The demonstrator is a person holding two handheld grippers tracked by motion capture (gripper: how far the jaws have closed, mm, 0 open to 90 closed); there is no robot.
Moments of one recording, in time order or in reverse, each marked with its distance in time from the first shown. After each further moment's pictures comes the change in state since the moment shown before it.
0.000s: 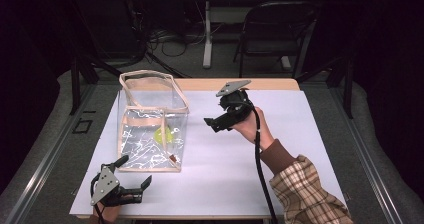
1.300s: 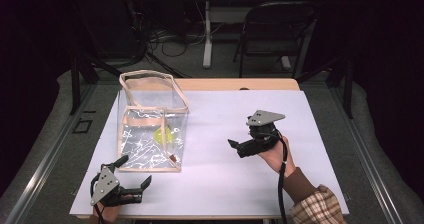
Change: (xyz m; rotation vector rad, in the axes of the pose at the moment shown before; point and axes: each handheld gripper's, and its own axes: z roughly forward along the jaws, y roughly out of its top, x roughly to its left) left arm 0.000 0.000 0.000 0.002 0.001 0.002; right arm 0.005 -0.091 -0.039 -0.098 -0.065 0.026
